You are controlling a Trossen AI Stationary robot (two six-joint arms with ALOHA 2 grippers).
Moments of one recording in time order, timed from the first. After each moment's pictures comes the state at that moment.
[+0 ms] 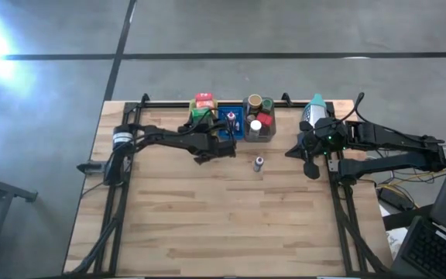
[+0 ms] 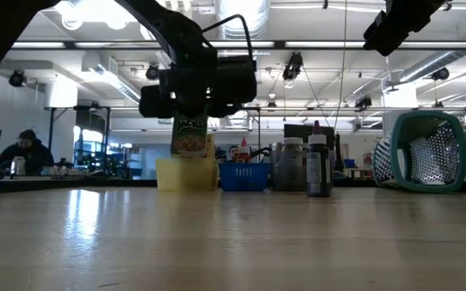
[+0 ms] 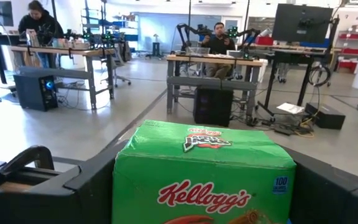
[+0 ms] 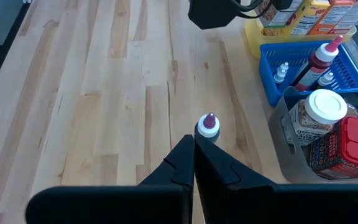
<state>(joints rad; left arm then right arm) 0.15 1.99 1.37 -0.71 -1.57 -1.48 -0.13 0.82 0.90 -0.77 -0.10 0.00</state>
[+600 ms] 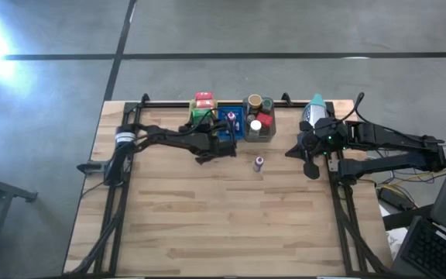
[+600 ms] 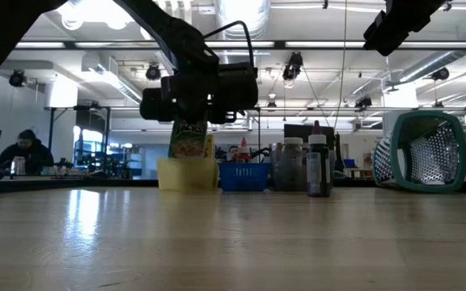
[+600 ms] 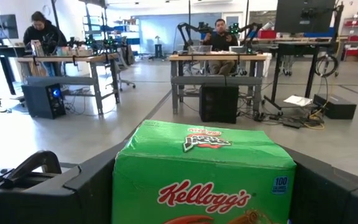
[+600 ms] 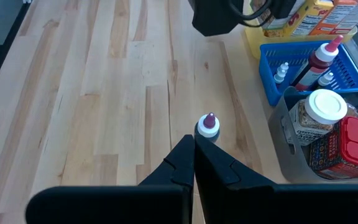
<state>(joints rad) 0.16 2.01 1.37 -0.69 -1.57 -1.42 -0.13 0.82 0.90 -0.77 -0.10 0.00</state>
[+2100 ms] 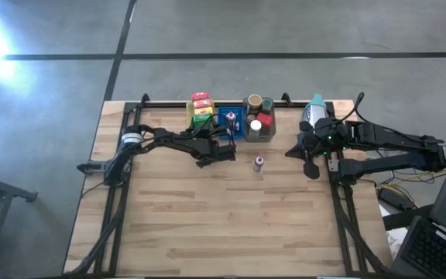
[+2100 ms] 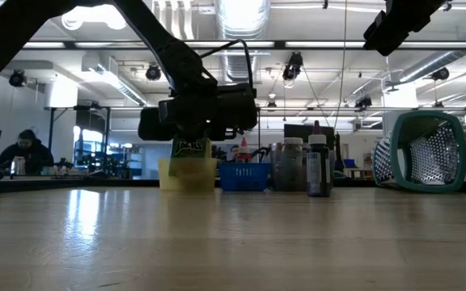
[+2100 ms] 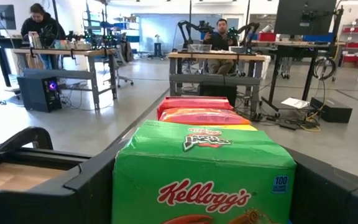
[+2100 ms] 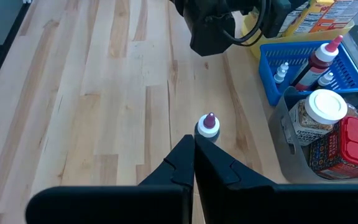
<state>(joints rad) 0.16 2.08 1.30 -0.55 -1.57 -1.45 -0.13 0.82 0.90 -0.77 -0.10 0.00</state>
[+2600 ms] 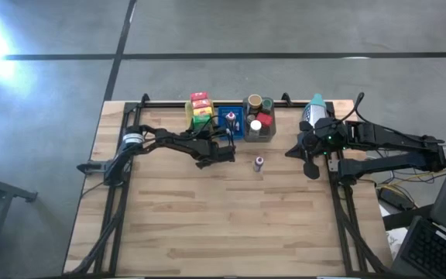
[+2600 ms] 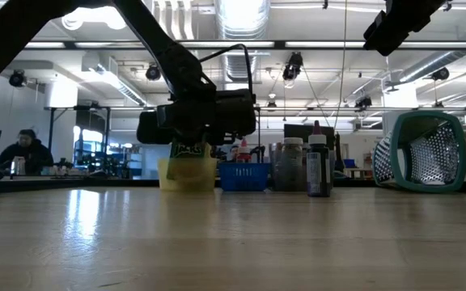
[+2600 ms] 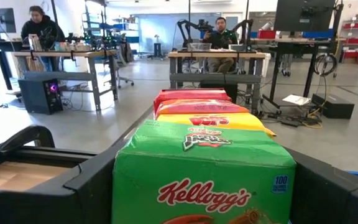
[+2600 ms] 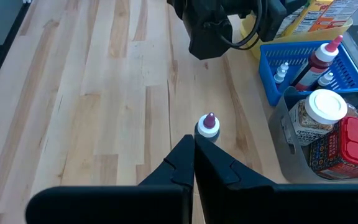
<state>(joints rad) 0.16 2.09 1.29 -0.54 -1.57 -1.45 -0.13 0.82 0.90 -0.77 -0.10 0.00</state>
